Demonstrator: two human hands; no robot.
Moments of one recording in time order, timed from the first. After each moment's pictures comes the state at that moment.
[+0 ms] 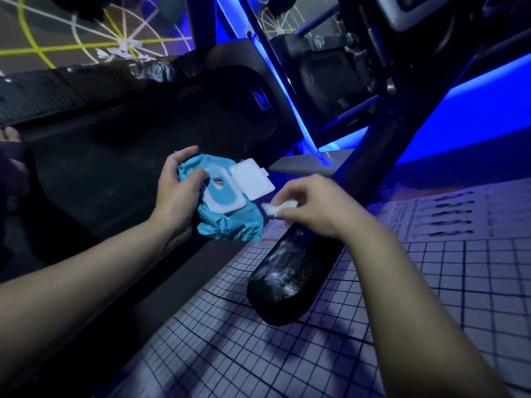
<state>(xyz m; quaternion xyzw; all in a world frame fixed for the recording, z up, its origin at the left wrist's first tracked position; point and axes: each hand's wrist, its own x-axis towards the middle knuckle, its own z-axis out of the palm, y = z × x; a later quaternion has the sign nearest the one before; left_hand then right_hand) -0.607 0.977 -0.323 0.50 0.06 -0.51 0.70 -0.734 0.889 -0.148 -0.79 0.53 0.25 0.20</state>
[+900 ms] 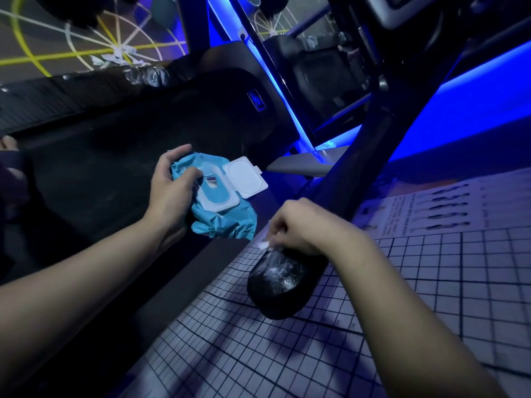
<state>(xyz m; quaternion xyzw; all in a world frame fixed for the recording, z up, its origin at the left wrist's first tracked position) -0.599 0.981 -0.322 0.50 0.04 -0.52 0.70 -0.745 0.906 -0.172 -0.79 0.45 0.39 0.13</state>
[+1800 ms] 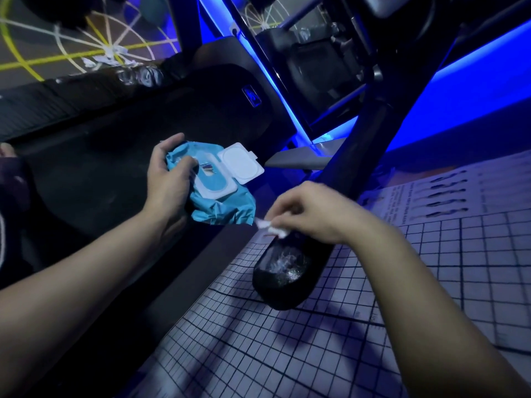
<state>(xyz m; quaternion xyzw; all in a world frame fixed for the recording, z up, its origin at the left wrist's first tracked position) -0.589 0.976 -0.317 0.49 0.06 -0.50 0.71 -0.740 0.913 -0.137 -0.81 0.46 0.31 0.20</state>
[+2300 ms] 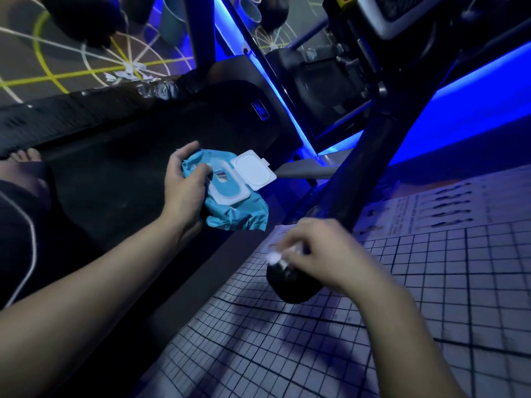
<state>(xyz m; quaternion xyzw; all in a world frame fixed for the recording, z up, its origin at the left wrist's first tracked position) -0.588 1.001 -0.304 0.49 0.06 -0.48 0.73 -0.754 0.984 -0.137 -0.84 0.46 0.27 0.12</state>
